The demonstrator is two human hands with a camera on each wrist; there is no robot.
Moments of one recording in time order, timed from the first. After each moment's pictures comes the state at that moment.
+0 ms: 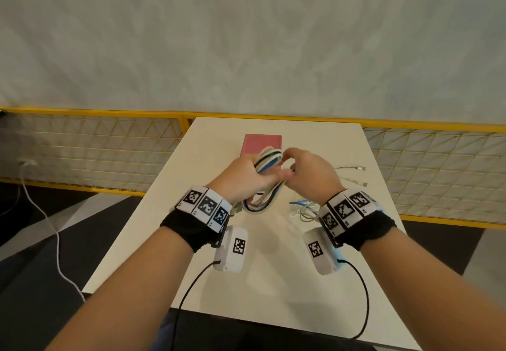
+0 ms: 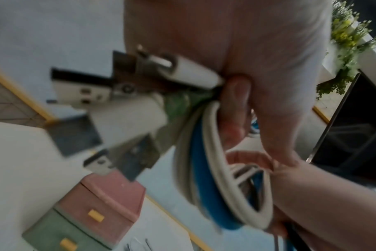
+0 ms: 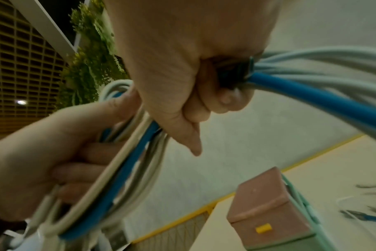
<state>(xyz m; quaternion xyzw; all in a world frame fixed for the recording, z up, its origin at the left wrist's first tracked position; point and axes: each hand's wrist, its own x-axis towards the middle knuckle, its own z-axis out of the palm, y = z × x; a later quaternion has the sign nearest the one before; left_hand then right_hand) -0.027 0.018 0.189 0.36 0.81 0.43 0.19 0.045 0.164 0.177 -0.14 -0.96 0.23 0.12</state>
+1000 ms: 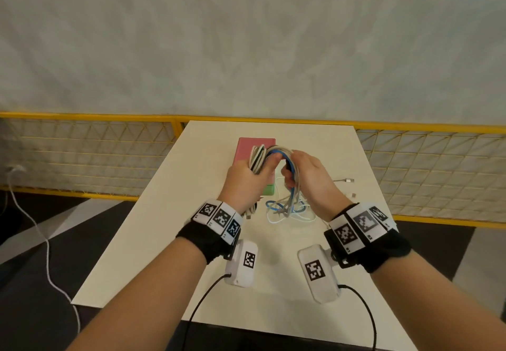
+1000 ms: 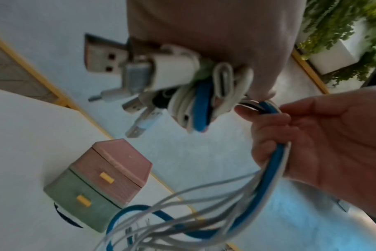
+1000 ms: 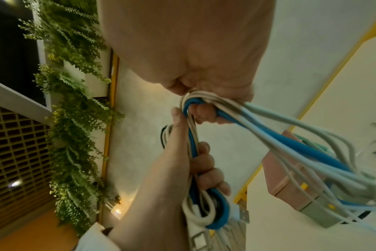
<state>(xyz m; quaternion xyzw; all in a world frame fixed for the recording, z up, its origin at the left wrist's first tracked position) -0.018 0.041 0.177 0.25 0.80 0.53 0.09 0.055 0.153 0.186 -0.15 -0.71 0.67 0.18</state>
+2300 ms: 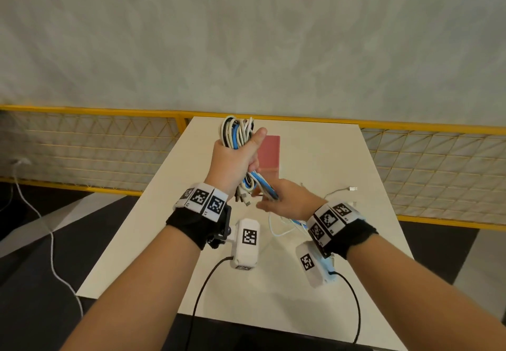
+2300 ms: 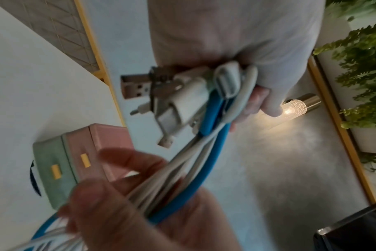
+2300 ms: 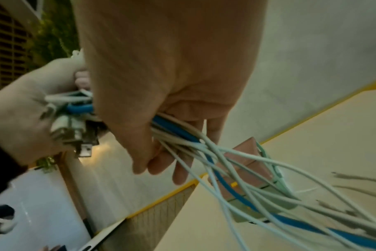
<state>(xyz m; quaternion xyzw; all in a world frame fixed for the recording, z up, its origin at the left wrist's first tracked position) -0.036 0.029 0.198 0.20 0.65 0.72 0.12 0.037 0.146 0.146 0.02 -0.92 0.40 -0.01</state>
